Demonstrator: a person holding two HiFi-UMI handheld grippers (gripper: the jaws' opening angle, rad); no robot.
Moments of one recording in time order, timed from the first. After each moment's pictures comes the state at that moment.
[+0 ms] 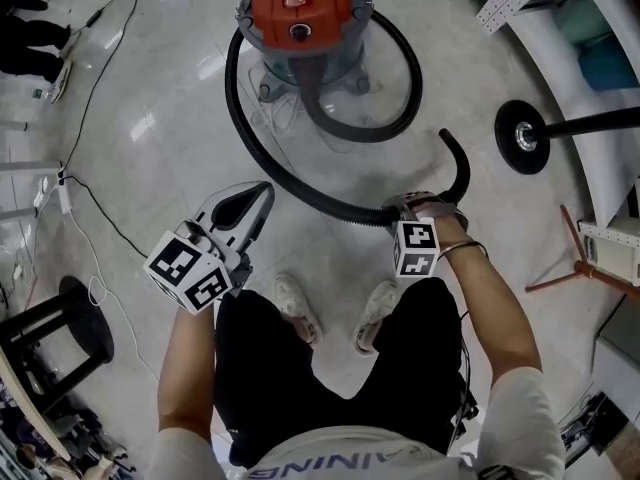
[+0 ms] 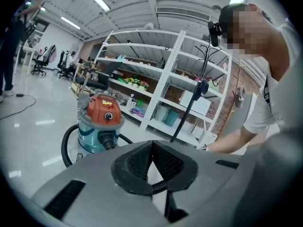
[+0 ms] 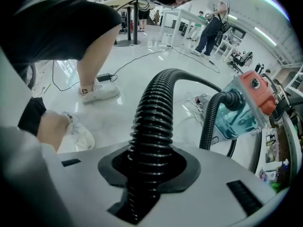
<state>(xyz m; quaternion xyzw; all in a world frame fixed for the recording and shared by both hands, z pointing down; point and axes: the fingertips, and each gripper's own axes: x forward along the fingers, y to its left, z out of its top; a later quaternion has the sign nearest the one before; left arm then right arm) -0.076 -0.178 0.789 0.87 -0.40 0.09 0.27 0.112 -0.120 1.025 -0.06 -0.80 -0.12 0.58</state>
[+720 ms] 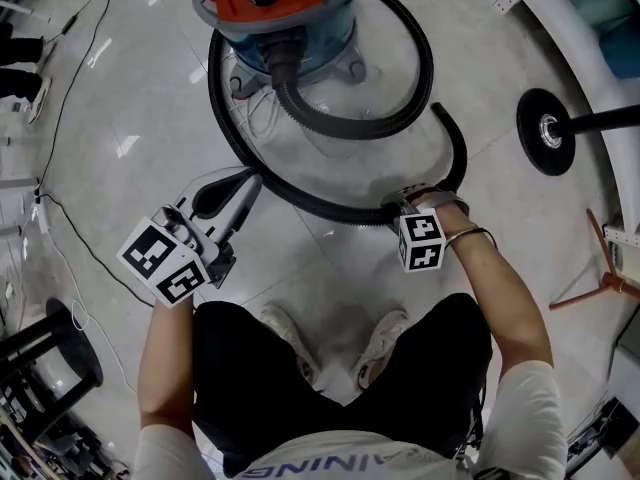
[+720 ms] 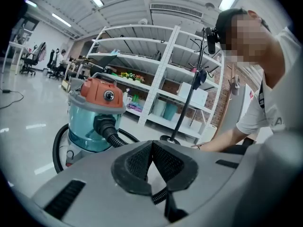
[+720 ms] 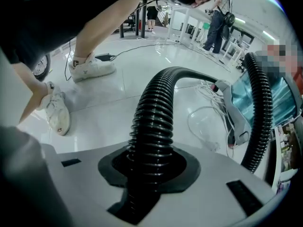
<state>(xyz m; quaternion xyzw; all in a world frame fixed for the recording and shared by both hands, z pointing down) -0.066 -0.228 0.931 0.90 -0.36 0.09 0.24 0.126 -0.150 1.200 -0.10 -0.81 -0.14 0.56</state>
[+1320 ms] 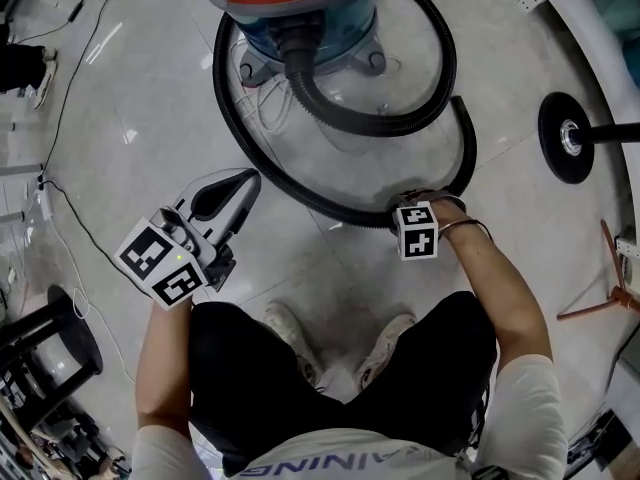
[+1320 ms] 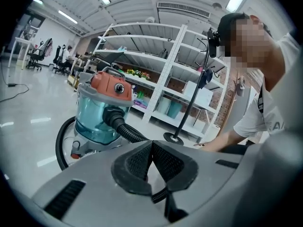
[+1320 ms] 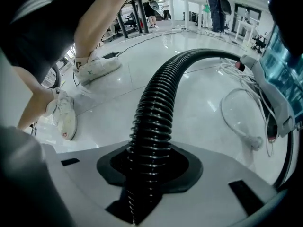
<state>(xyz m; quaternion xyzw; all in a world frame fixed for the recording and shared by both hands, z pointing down) -0.088 -0.228 0.962 0.88 -0.37 0.10 0.26 0.118 -0.126 1.273 -0.19 -0.79 -0.04 0.59</state>
